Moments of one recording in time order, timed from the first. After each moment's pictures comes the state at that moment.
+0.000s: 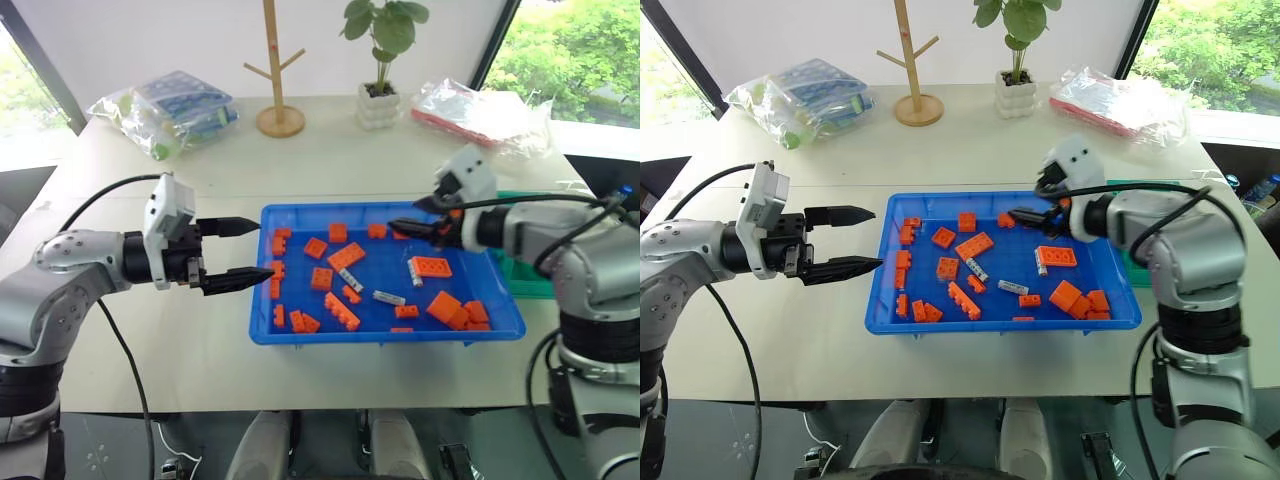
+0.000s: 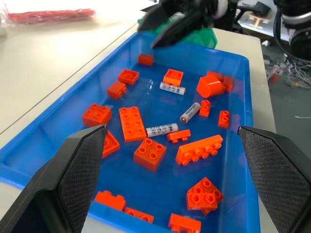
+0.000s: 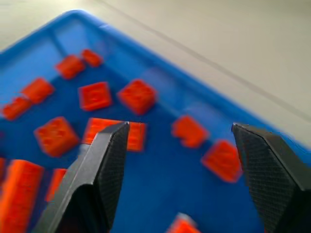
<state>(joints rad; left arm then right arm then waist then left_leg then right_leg) -0.36 0.86 0.16 -0.36 -0.78 0.71 -1.05 -0.68 -0.58 -0.06 -0.38 0.39 1.37 0.63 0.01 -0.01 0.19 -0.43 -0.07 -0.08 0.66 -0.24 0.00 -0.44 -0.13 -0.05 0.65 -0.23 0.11</state>
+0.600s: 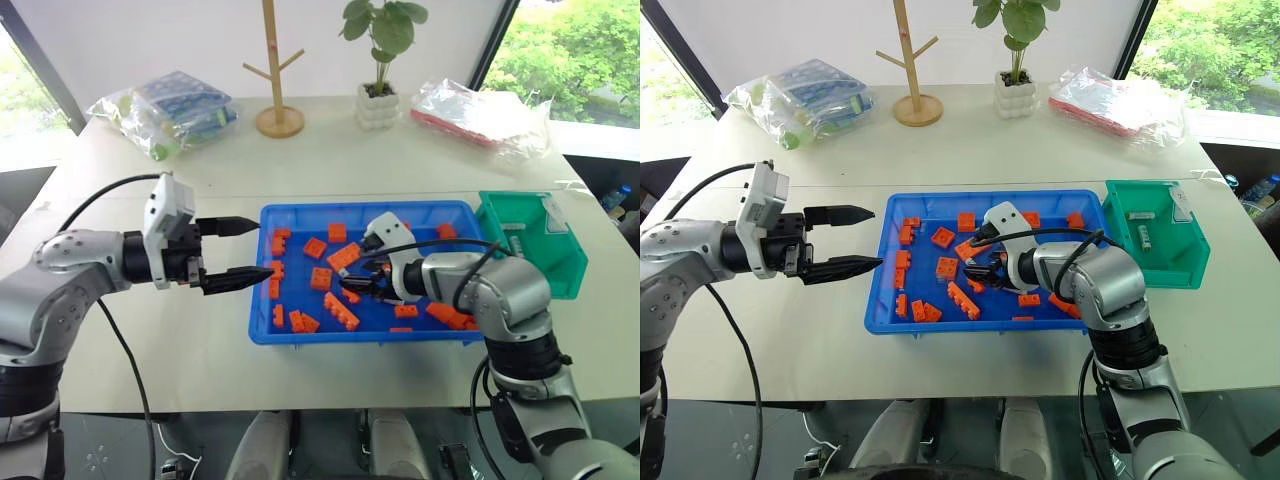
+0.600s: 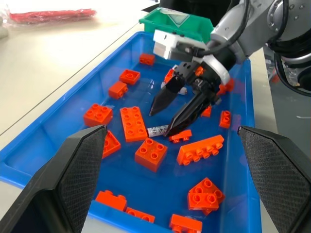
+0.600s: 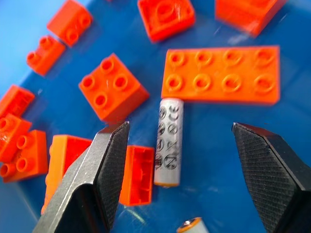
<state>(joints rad) -0.36 0.87 0.17 -0.36 -0.78 0.71 -1.05 -0.59 -0.39 0.12 -0.33 0.41 1.44 0.47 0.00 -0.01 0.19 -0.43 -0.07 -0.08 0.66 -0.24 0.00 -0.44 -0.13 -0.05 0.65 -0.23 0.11</state>
